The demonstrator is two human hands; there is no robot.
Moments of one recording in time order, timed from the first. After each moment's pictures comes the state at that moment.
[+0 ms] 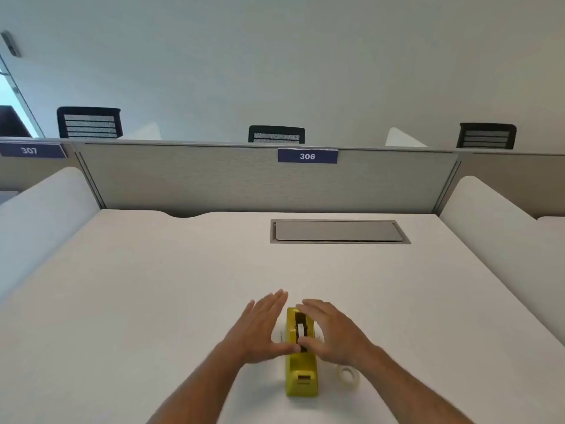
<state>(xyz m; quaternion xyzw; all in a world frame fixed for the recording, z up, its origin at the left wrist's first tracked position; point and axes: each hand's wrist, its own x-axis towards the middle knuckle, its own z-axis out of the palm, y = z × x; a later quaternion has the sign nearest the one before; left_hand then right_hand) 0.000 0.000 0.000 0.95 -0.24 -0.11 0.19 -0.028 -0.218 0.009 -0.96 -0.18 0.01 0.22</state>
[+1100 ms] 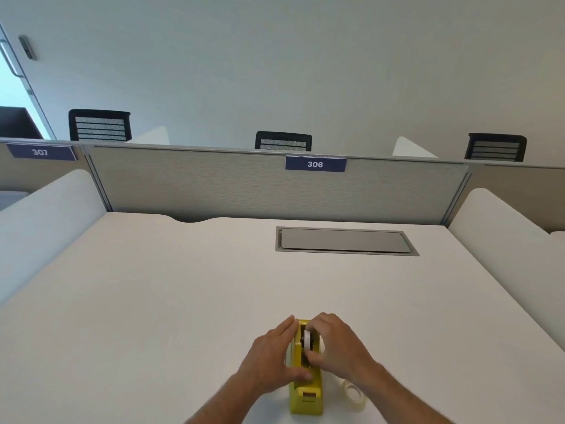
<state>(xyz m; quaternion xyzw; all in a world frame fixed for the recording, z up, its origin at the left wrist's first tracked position) -0.019 -0.021 -0.011 0.94 -0.19 -0.15 0.25 -0.018 -0.207 0.005 -0.96 -0.16 -0.01 0.21</state>
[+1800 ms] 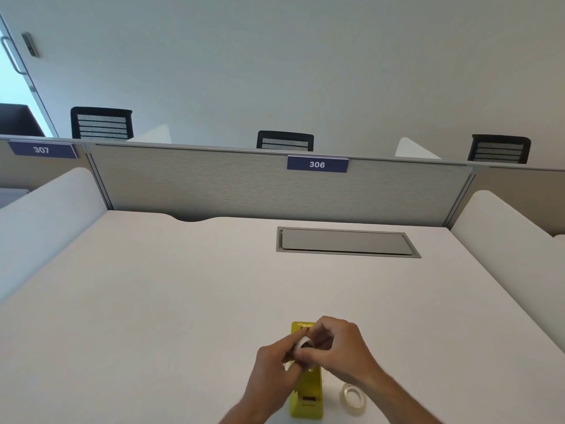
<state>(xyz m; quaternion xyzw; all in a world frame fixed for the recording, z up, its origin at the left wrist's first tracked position) -0.055 -0.030 -0.002 0.80 -0.12 0.00 0.58 -0.035 -0.204 0.034 -0.87 -0.05 0.04 0.49</state>
